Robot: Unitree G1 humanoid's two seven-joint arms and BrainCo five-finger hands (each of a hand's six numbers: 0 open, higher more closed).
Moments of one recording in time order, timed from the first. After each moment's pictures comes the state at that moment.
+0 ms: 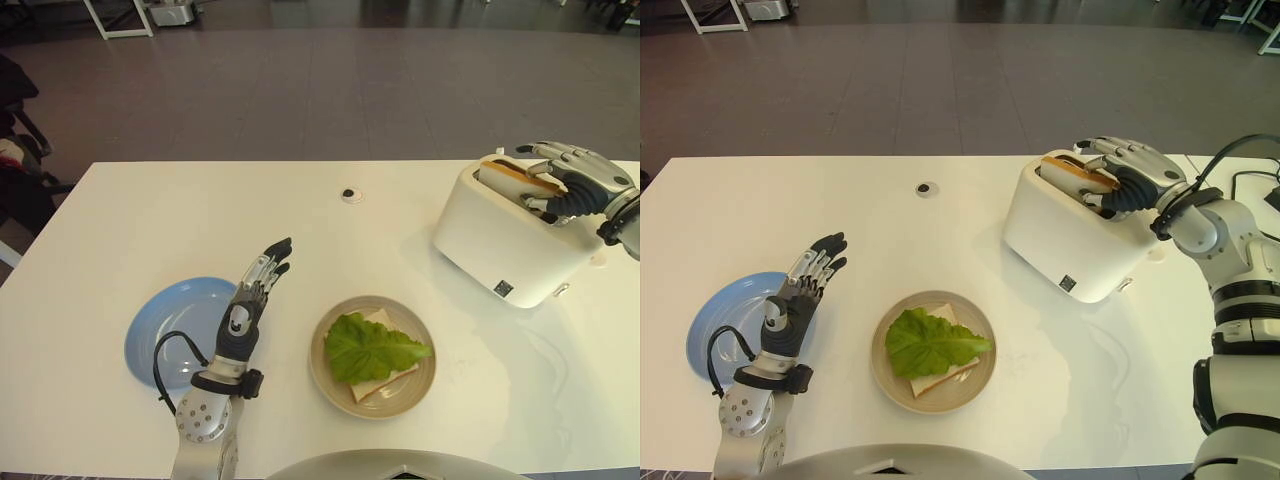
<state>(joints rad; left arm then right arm) 0.43 0.17 -0.04 -0.39 -0.14 -0.36 -0.25 -0.67 -0.93 0.16 0.77 -0.61 -0.73 0.10</state>
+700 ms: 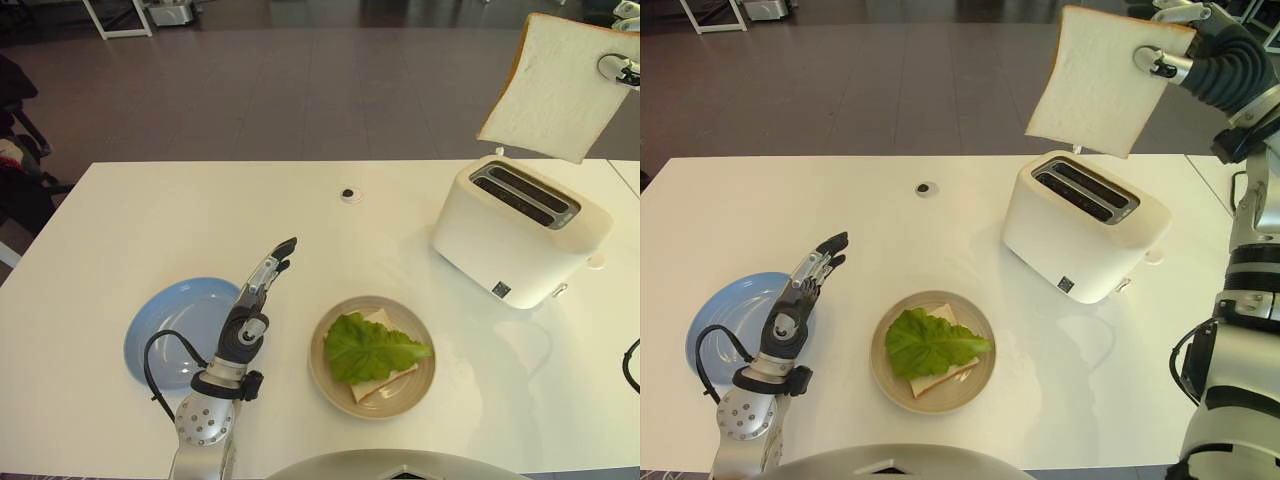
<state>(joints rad) 0.43 0.18 -0.03 -0.39 0.02 -0.48 -0.23 -0.80 -0.86 -0.13 0.46 0.38 -0.20 0.88</state>
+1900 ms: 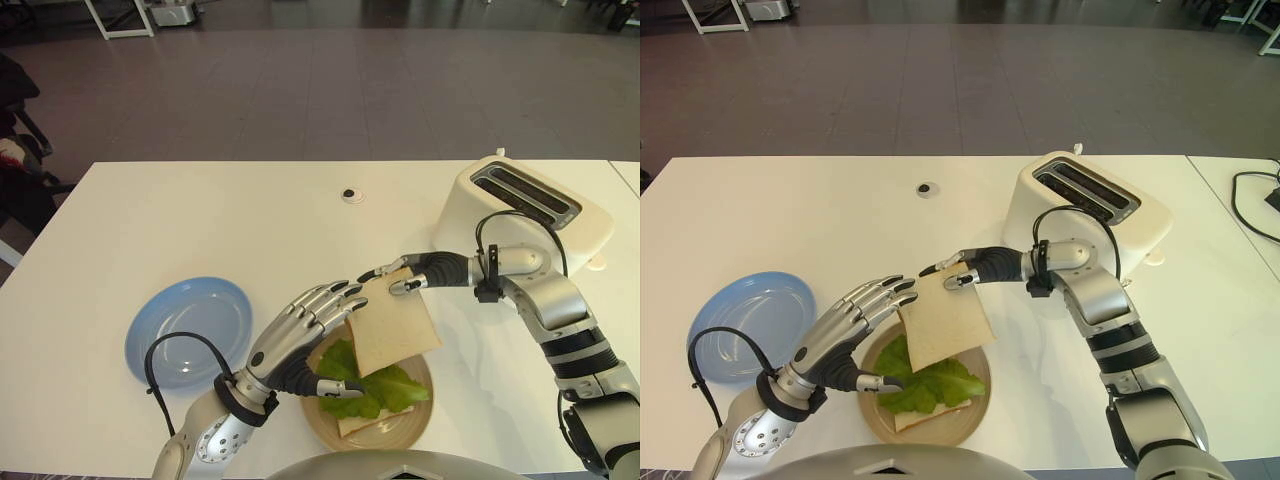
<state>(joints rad) 0.45 0.32 -0.07 -0.48 0.73 -0.63 -0.11 -0.45 -0.55 0.27 -0.01 0.29 0.41 1.10</state>
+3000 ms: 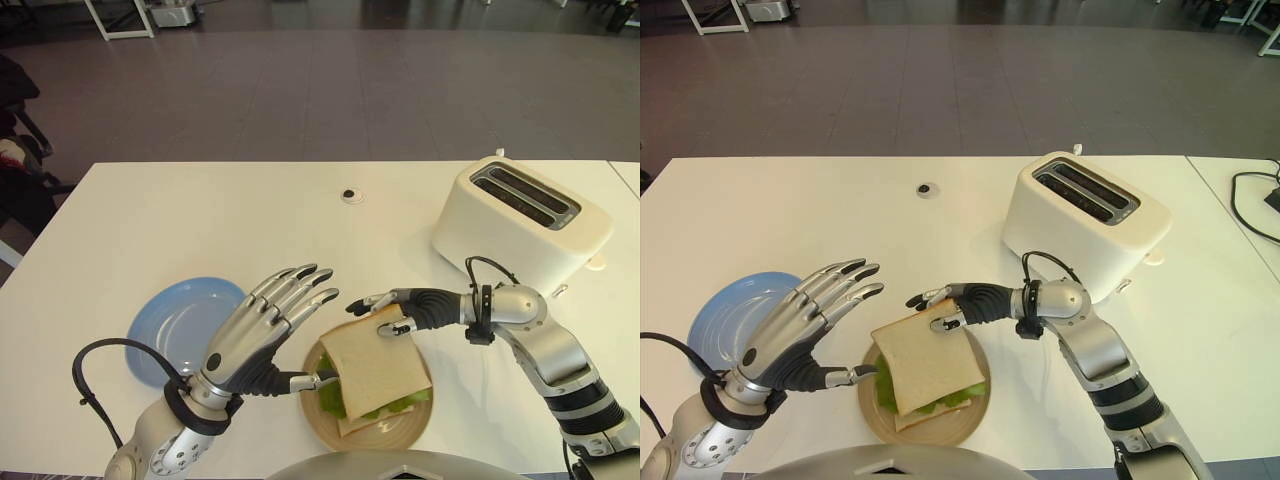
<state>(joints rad) 0.52 0.41 0.11 -0.61 0.69 -0.66 -0.06 -0.18 -0.56 0.33 -0.30 0.20 0.32 0.96</state>
